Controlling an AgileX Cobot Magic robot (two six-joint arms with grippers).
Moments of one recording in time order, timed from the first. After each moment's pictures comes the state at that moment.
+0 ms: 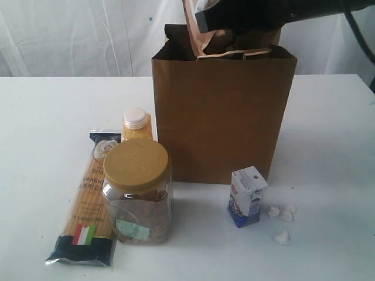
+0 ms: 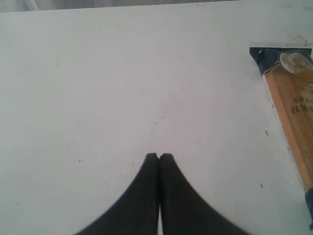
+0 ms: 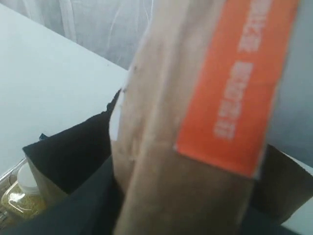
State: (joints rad) left arm 0.02 0.00 0.02 0.06 0.39 -0.02; right arm 0.55 1.39 -1.28 -0.08 0.40 -0.04
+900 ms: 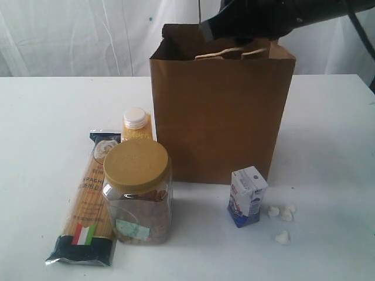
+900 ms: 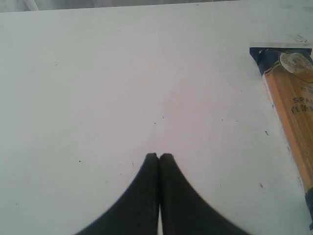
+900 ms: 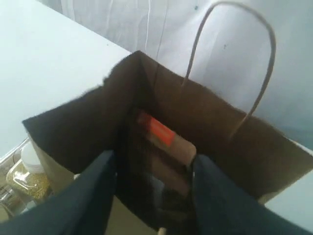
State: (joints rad) left arm 0.02 0.00 0.02 0.06 0.39 -0.02; right arm 0.55 1.37 -1.29 -0.08 0.49 -0.04
